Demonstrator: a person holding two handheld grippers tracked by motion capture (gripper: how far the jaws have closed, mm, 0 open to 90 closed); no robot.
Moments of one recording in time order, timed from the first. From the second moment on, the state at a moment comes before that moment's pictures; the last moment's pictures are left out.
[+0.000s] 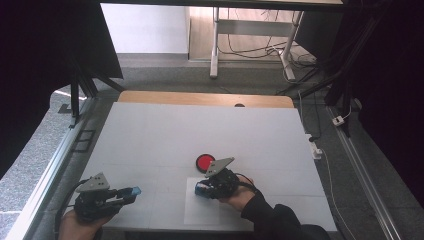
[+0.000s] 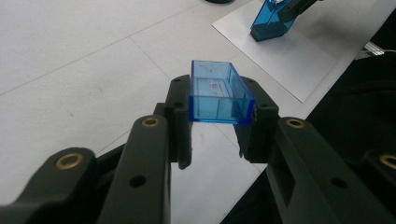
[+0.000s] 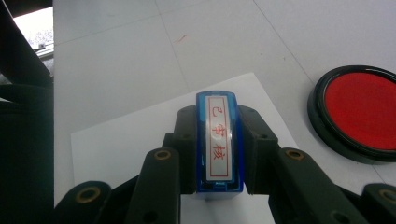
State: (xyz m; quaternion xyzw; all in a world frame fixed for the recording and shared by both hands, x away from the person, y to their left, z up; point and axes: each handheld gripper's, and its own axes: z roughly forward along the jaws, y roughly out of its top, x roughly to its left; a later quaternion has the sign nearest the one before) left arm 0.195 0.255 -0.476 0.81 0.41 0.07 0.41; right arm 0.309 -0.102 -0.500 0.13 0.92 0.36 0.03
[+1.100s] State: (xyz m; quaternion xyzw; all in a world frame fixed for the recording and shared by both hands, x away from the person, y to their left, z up) left arm 0.195 0.255 -0.476 0.81 0.41 0.07 0.41; right arm 0.306 -0.099 -0.497 0.11 0.93 0.34 0.05
